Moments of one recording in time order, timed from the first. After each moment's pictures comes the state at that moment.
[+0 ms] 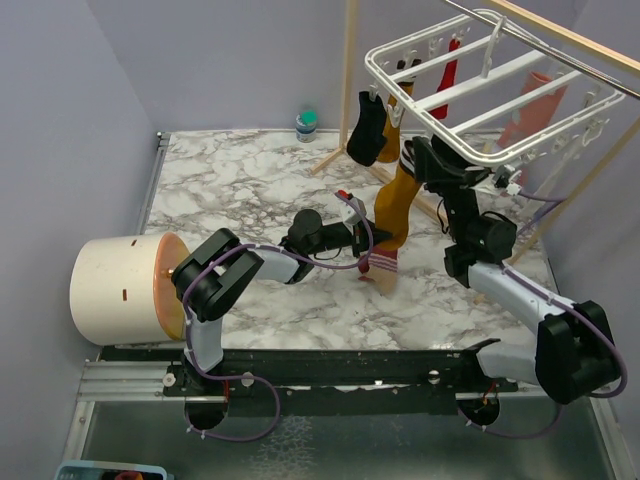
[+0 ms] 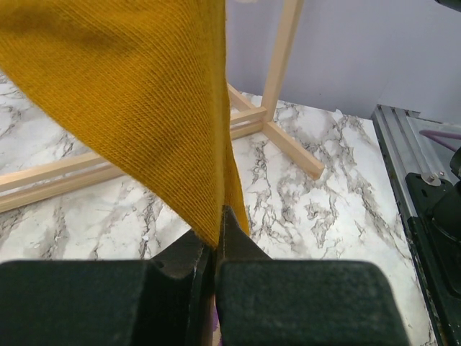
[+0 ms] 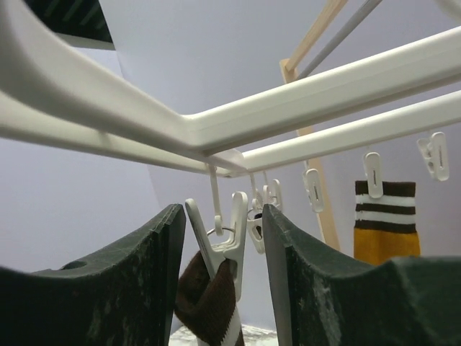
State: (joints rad) left arm -0.75 1.89 0.88 1.17 0.61 -0.20; right arm 0.37 1.23 0.66 1.41 -0.06 0.39
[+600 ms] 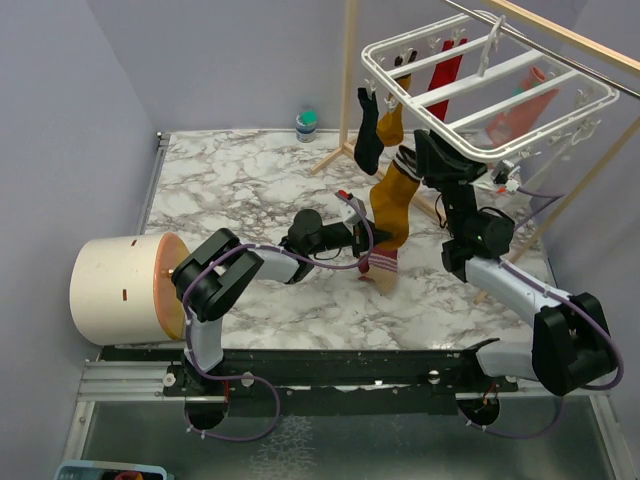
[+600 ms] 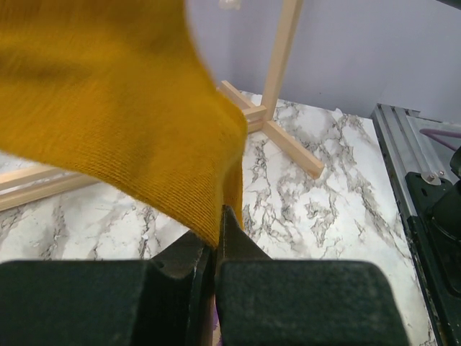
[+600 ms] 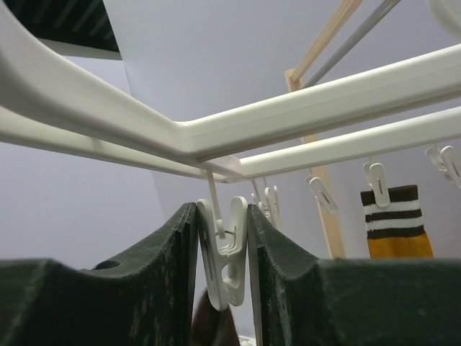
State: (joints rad) left arm -0.75 1.89 0.88 1.17 0.61 -0.20; right arm 0.37 1.29 0.70 1.45 -0.06 0.41
